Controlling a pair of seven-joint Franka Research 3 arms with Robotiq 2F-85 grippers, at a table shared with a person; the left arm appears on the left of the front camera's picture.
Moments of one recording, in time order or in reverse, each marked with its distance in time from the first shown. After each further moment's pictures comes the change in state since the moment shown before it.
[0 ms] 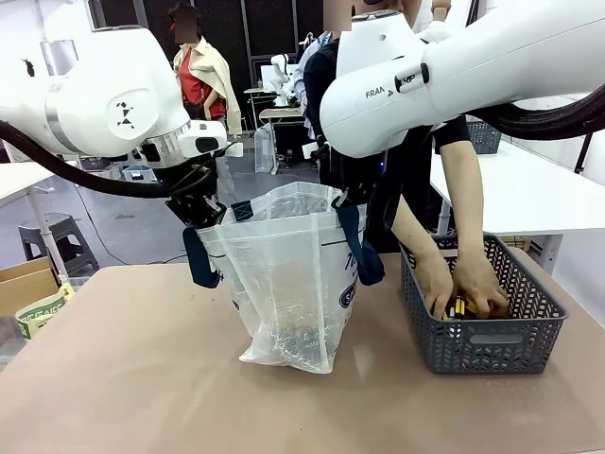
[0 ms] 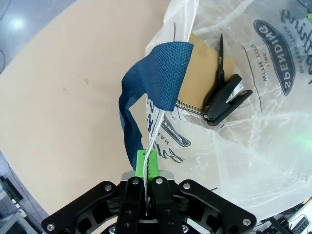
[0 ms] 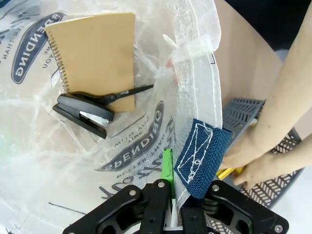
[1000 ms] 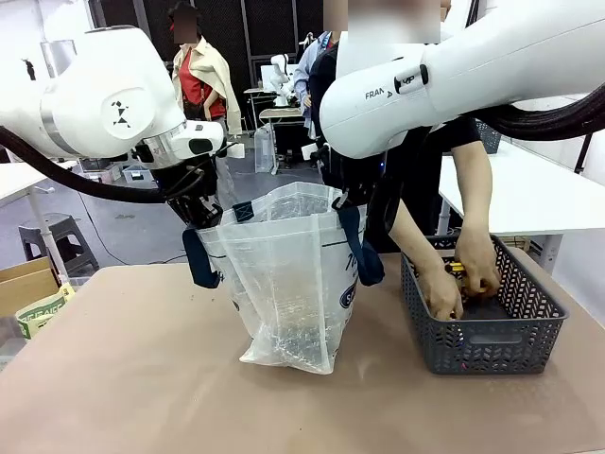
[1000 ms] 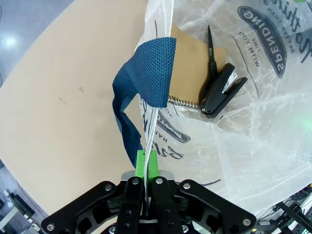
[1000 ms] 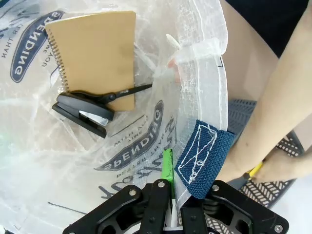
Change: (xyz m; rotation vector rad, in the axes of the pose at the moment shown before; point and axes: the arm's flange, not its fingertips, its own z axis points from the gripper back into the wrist) left arm -0.003 0.001 0.001 -0.028 -0.012 -0.102; right arm 0.000 0.000 -0.001 -0.001 0.002 0.018
